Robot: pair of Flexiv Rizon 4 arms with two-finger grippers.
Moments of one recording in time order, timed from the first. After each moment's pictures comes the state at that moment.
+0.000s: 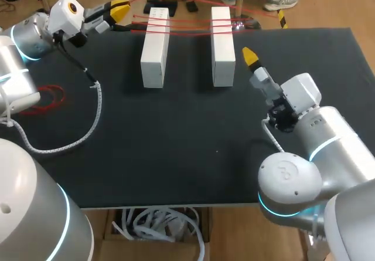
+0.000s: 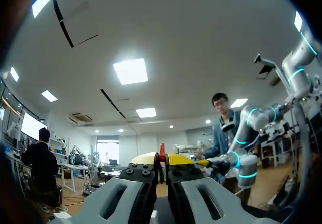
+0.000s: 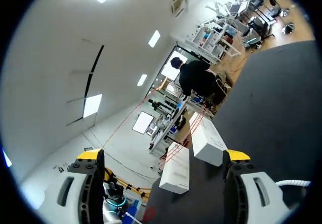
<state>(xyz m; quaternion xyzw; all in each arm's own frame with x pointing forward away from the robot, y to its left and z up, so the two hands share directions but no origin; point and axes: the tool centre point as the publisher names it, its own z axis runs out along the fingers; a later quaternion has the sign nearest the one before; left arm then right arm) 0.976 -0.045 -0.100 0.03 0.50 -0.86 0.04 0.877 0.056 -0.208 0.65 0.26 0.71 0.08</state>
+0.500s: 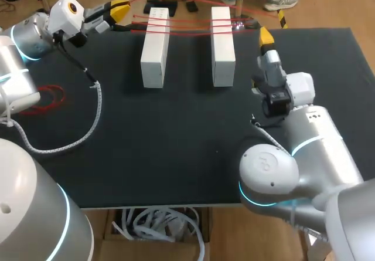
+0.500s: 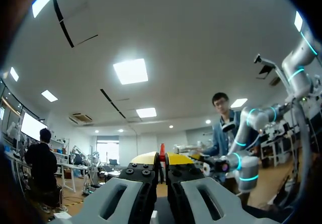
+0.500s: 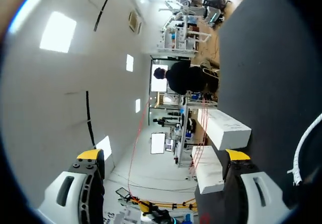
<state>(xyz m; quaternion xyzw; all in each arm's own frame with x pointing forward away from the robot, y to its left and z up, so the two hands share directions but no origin) 0.976 -0.045 -0.100 0.03 0.50 -0.86 0.04 0.897 0.055 -0.184 0.68 0.06 0.73 -0.06</state>
